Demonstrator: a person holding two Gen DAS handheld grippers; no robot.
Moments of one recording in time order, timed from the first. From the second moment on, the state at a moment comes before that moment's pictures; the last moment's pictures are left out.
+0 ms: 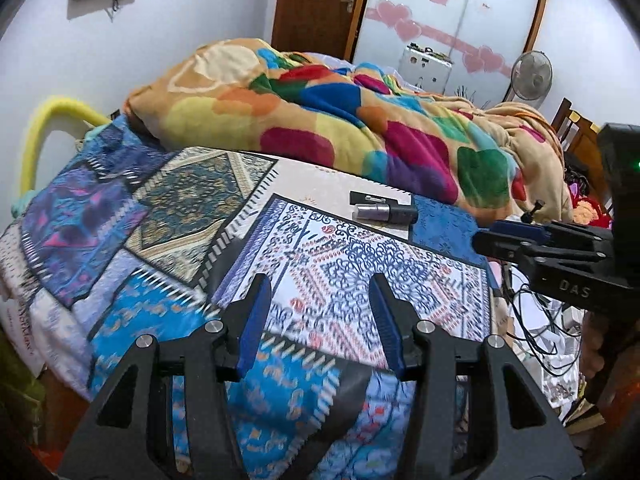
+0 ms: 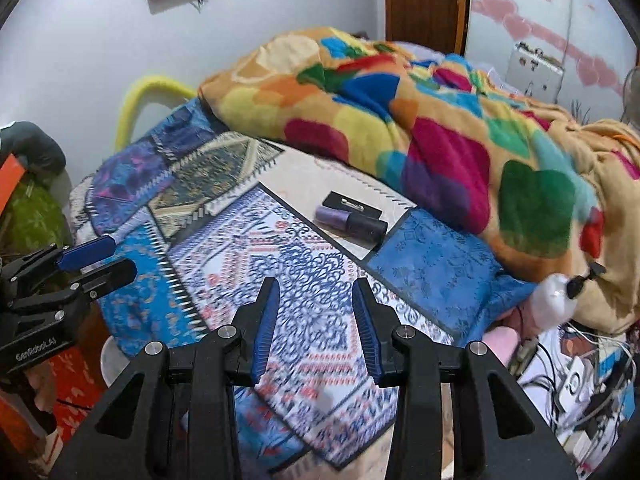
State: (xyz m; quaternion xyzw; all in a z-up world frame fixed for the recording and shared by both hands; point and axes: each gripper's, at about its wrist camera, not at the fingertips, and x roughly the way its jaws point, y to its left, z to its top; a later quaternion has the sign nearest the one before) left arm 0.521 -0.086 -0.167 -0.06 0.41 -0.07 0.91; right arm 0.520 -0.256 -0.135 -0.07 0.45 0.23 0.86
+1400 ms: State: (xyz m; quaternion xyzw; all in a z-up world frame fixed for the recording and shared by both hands) left arm 0.688 -0.139 -0.225 -0.01 0.49 -0.14 0.86; right arm 0.595 -0.283 -0.207 -0.09 0.46 0.25 0.85
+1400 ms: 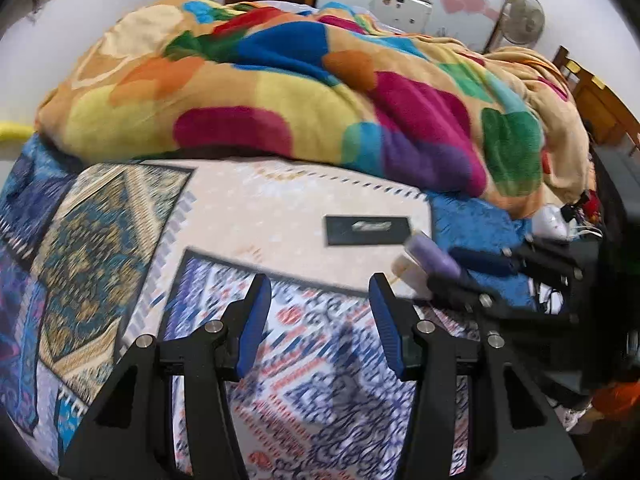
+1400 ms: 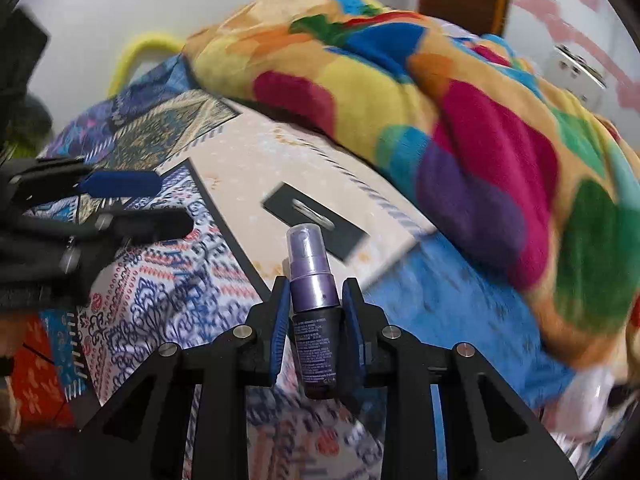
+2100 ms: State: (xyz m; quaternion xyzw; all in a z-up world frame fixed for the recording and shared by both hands) left arm 0.756 -0.187 -0.257 -0.02 0.51 -0.21 0.83; right arm 0.603 -0.318 -0.216 -0.04 0.47 0.22 0.86
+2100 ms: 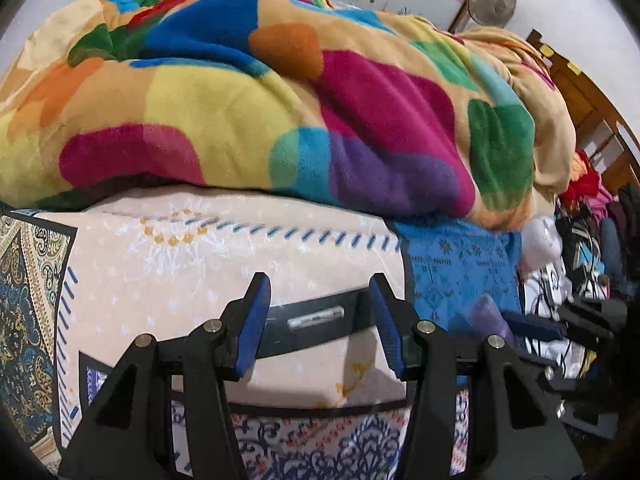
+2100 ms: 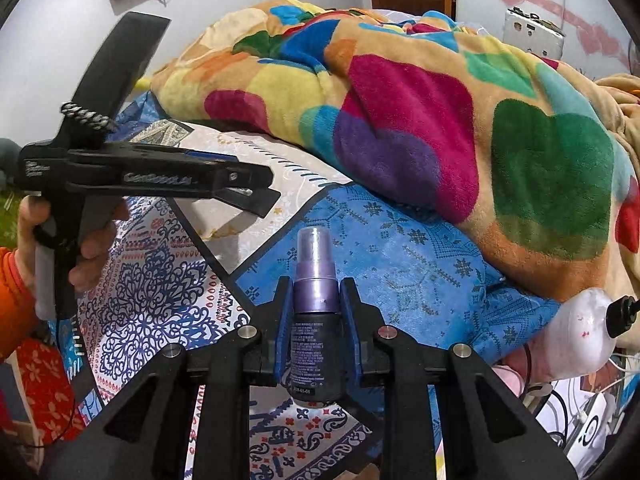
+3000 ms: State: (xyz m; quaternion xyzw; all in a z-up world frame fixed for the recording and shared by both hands) left arm 0.662 -0.210 -0.248 0.13 0.48 -0.19 0.84; right arm 0.567 -0.302 -0.219 -0.08 0.48 0.21 0.85
